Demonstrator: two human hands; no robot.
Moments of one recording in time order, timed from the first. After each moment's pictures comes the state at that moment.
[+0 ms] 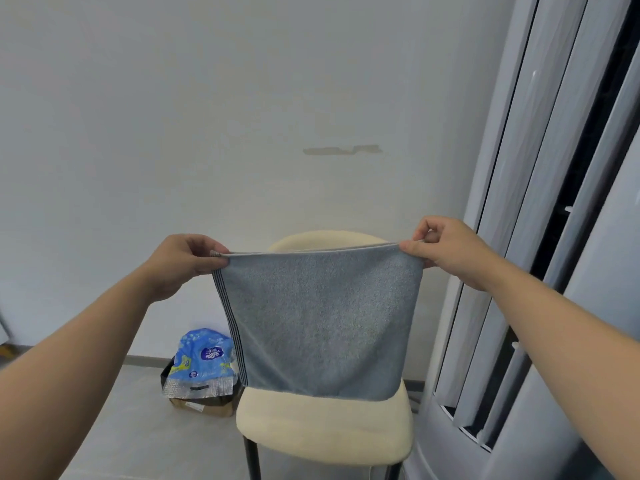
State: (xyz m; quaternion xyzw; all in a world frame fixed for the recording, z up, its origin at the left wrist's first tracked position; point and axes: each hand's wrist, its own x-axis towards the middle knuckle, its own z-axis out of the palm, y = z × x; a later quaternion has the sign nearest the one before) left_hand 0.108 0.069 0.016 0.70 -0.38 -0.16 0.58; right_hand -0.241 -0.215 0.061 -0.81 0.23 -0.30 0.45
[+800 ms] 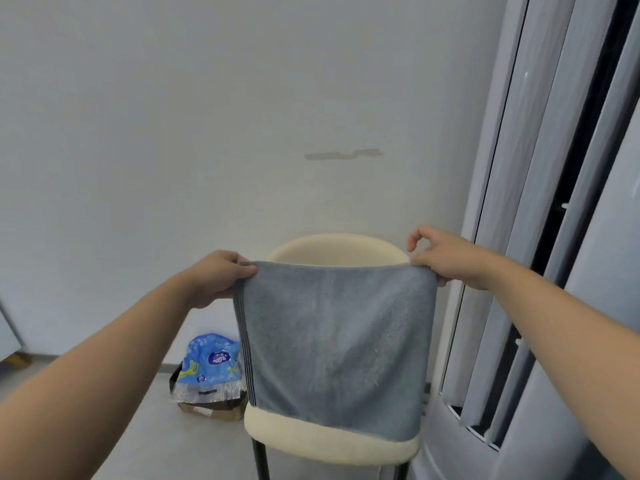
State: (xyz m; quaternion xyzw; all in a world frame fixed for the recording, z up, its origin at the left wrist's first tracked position) left_hand 0.059 0.041 0.025 0.78 -0.28 -0.24 0.51; right_hand -0.245 -0.216 0.062 -0.85 0.31 -0.16 0.38
